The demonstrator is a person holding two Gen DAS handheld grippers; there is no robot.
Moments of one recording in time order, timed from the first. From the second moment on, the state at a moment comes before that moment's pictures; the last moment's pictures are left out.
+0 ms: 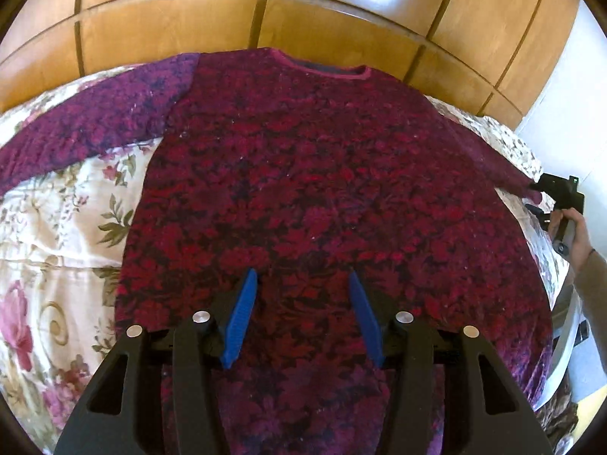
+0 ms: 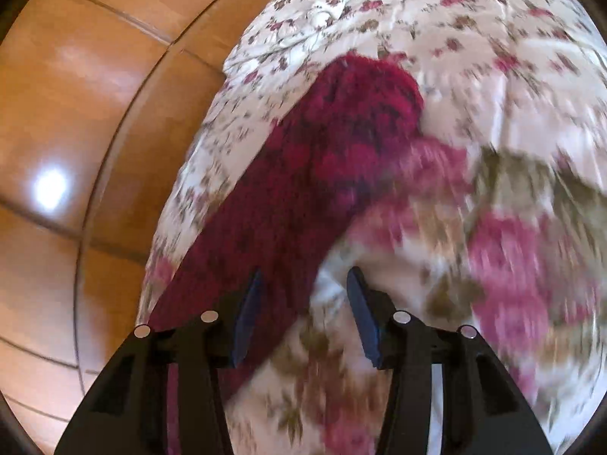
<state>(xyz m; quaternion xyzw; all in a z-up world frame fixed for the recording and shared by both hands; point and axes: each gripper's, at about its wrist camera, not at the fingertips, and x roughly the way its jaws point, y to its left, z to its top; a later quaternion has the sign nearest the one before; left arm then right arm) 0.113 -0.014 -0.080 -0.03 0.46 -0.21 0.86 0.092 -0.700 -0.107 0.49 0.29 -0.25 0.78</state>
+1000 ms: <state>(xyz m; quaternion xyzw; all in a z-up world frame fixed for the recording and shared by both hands) 0.148 0.016 -0.044 -0.12 0.43 -0.22 0.87 0.239 -0.264 -0.058 0.10 0.43 0.11 0.89</state>
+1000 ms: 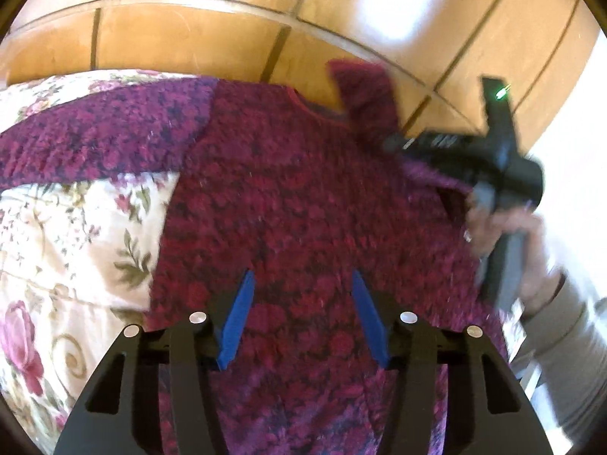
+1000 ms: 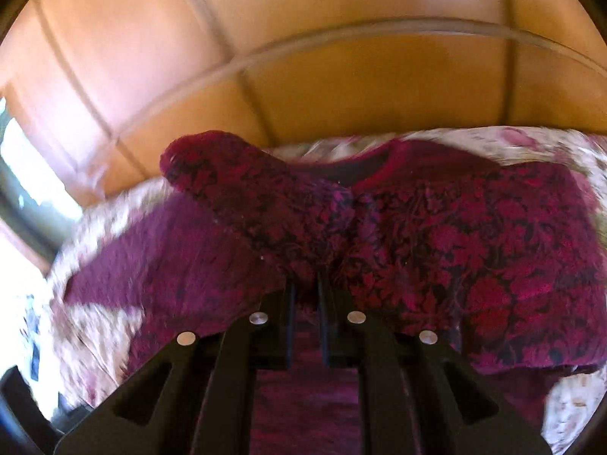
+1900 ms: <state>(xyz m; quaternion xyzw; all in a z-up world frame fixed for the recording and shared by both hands) 0.323 -0.009 -0.050 -0.21 0.46 -0.20 0.84 0.117 -0.422 -0.055 0.29 0.35 0.05 0.89</state>
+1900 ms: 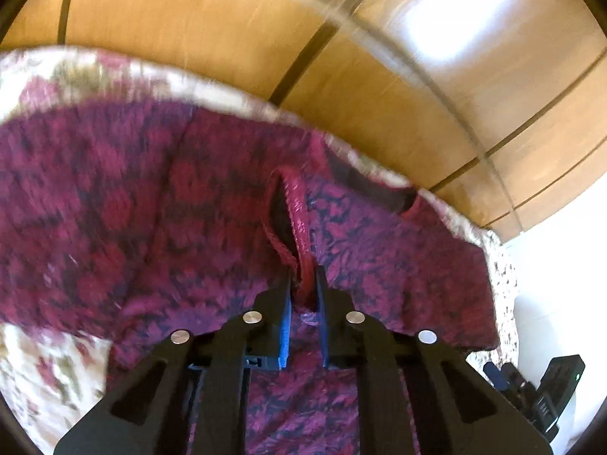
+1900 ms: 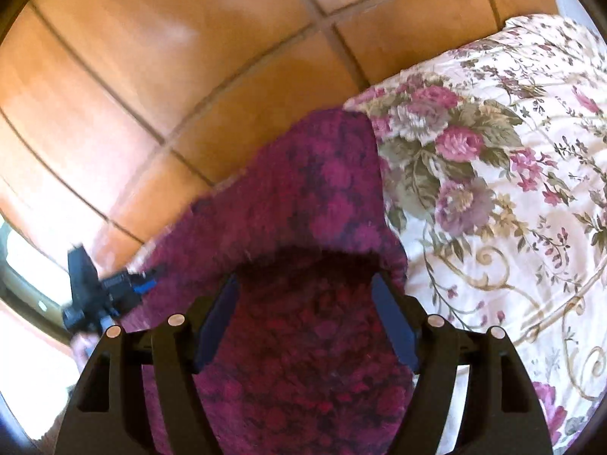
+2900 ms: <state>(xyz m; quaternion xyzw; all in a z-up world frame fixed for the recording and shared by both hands) 0.237 0.084 -0.054 -0.21 0.42 -0.08 0.88 0.142 -0.331 -0.081 0.08 0.38 -0.03 0.92</state>
